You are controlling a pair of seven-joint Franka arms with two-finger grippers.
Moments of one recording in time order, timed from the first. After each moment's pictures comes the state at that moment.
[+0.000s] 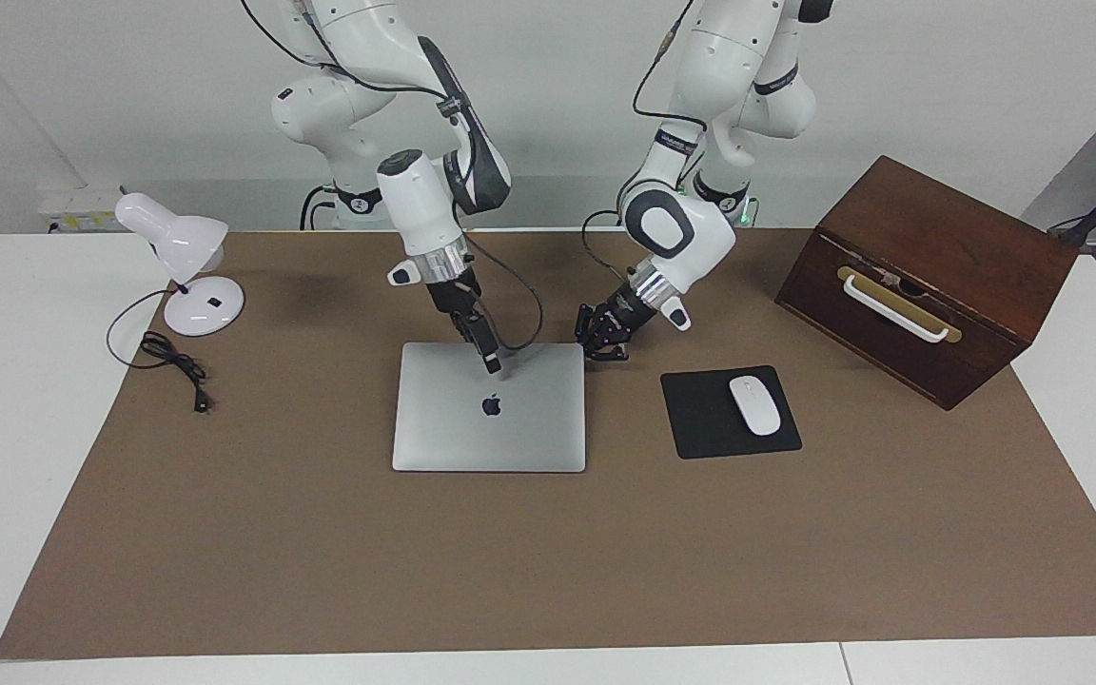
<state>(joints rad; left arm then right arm) -0.58 0.20 -0.10 -2.30 -1.99 2.74 -0.84 0.75 0.07 -0.19 -2.47 0.53 3.08 1.13</state>
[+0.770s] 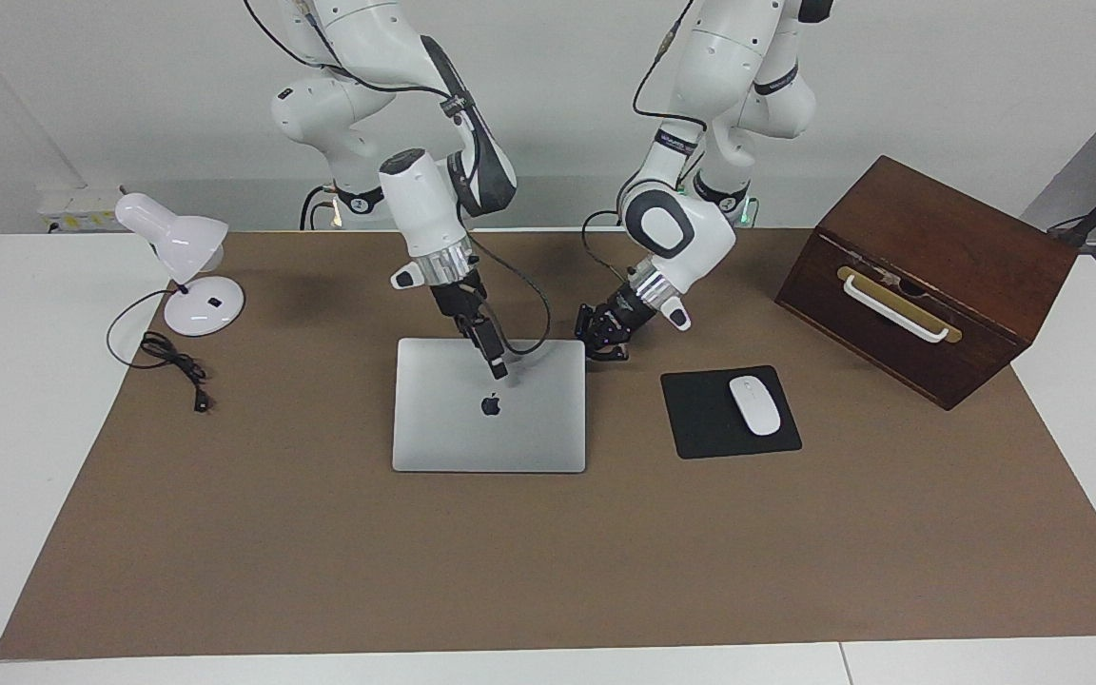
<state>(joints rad) -0.58 0.20 -0.10 -2.30 -1.99 2.74 -0.83 0.74 0.10 -0.19 -2.38 0.53 3.08 1.13</state>
